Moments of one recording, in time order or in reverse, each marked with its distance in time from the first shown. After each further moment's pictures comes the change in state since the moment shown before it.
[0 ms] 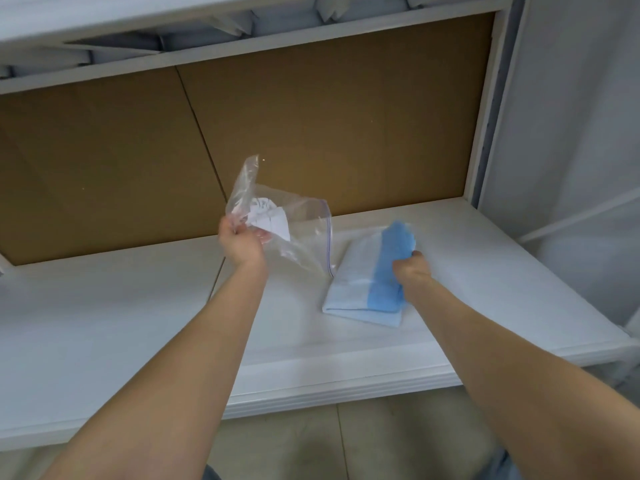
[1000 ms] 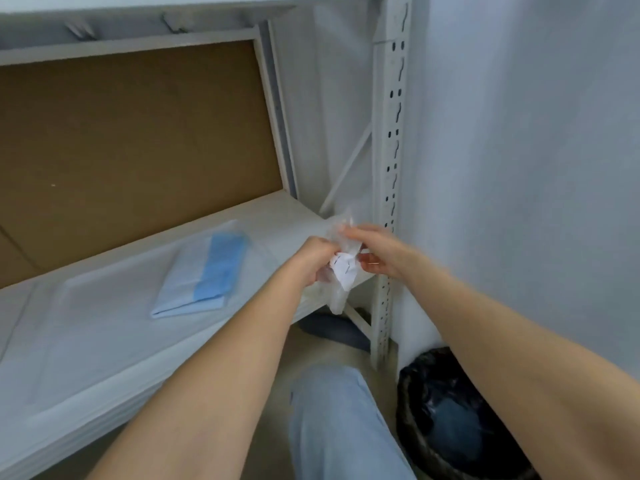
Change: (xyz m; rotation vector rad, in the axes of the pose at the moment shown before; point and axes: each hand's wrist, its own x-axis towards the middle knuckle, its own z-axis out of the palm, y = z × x) left_hand -0.320 -0.108 0.137 0.906 -1.183 -0.364; right_hand -0.091 0.066 -0.278 0.164 -0.129 -0.102
